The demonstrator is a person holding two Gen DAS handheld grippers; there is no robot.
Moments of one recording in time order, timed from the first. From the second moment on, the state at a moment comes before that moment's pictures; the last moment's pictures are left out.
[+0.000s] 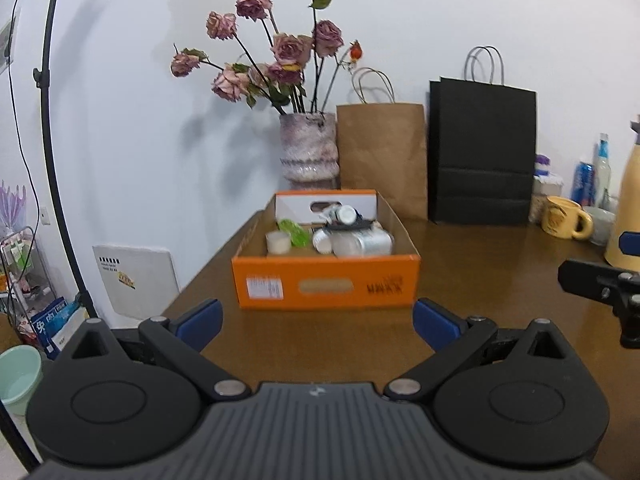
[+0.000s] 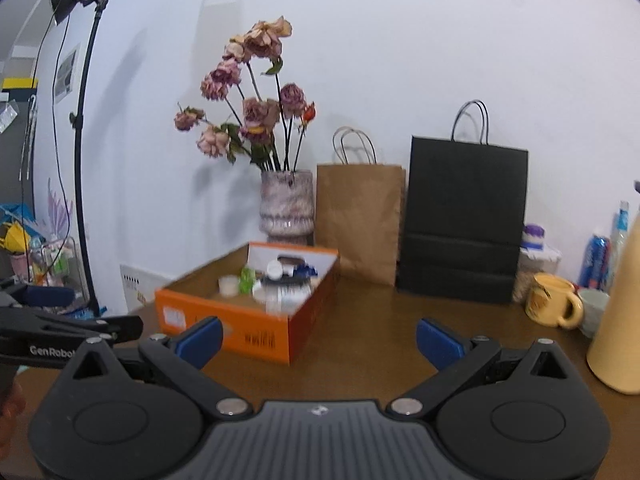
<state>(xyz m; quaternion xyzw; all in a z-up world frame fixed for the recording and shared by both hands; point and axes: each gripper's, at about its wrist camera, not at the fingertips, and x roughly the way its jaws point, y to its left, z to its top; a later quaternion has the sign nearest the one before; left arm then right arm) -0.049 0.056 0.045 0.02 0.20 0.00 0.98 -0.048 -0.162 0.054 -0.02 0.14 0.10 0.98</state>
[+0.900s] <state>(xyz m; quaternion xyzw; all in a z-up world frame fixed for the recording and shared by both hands) -0.082 0.051 0.038 0.02 0.21 -0.01 0.98 -0.086 -0.169 0.036 -0.01 0.16 0.10 0.98</state>
